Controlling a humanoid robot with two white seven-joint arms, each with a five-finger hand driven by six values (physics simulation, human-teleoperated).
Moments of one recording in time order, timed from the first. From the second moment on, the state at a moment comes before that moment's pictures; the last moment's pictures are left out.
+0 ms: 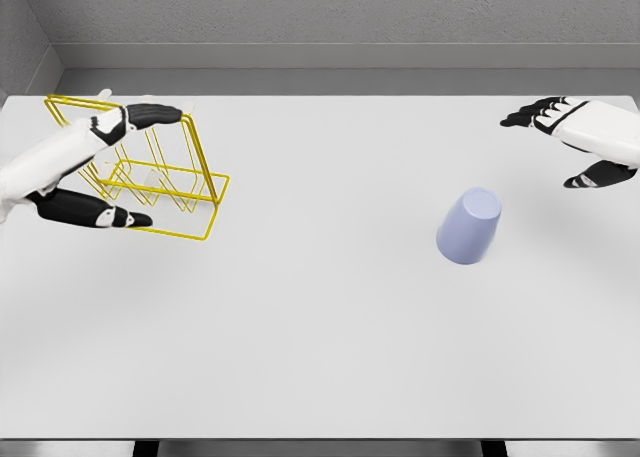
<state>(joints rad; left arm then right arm) -0.27 1.00 -0.40 -1.76 0.22 -0.61 -0.23 -0.62 -1.06 0.67 -1.41 0.25 -0.55 0.25</state>
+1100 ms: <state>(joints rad) -0.45 0.72 -1.01 -1.77 0.52 -0.61 -0.20 -0.67 -1.10 0.82 -1.33 0.26 -0.61 0.24</state>
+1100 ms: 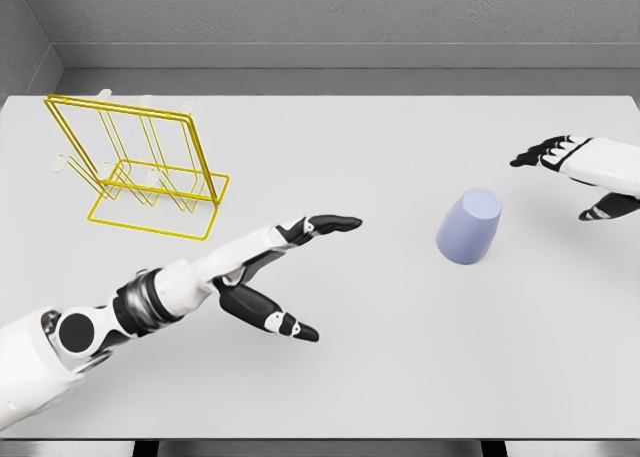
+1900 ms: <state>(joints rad) -0.50 0.79 -1.02 -1.76 0.75 -0.44 -0.30 -0.66 -1.08 1.05 -1.27 -0.61 -0.61 0.26</state>
